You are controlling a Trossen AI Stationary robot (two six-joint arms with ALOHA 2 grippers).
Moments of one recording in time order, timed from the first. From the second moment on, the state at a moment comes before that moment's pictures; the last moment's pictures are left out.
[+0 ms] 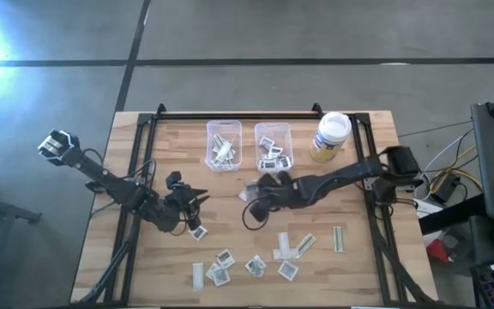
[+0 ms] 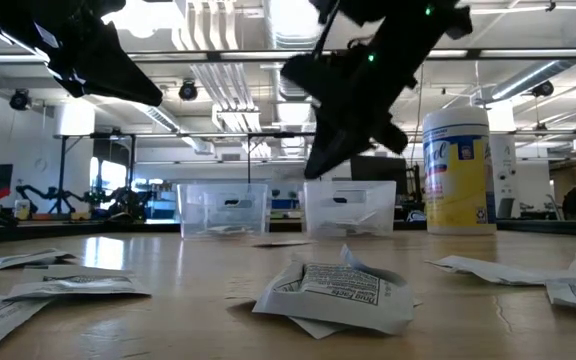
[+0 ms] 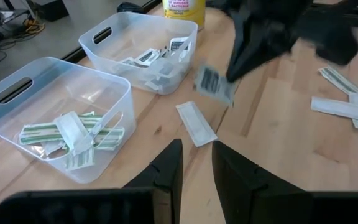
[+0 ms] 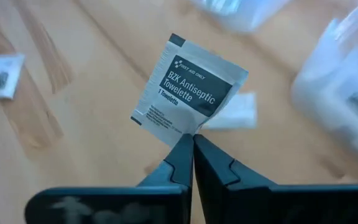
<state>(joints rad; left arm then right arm) -0.53 1.07 0.63 -0.30 -0.86 -0.62 0.16 1.80 1.16 -0.32 0.41 0.78</state>
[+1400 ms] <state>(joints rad) -0.53 1.07 0.63 -0.30 -0.86 -0.63 -0.18 1.71 1.16 -0.60 0.36 0.68</state>
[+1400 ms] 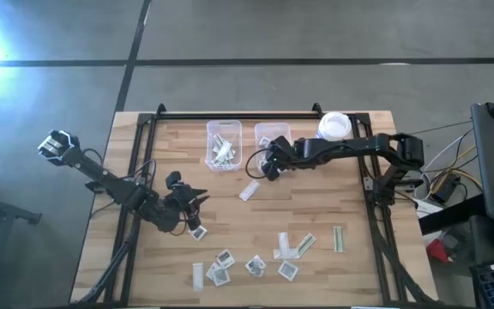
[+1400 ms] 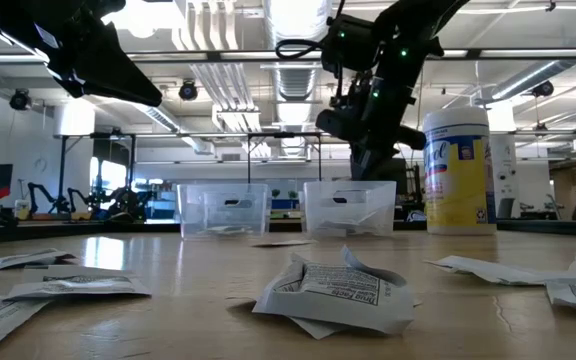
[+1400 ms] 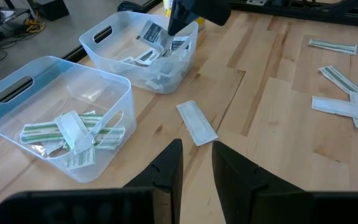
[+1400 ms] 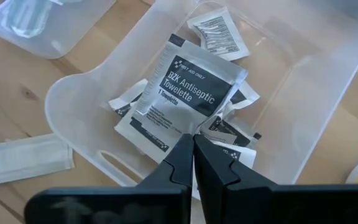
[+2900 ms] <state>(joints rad) -0.53 1.12 0.64 -0.33 -0.31 -0.96 0.30 1.44 1.16 -0.67 0.37 0.77</state>
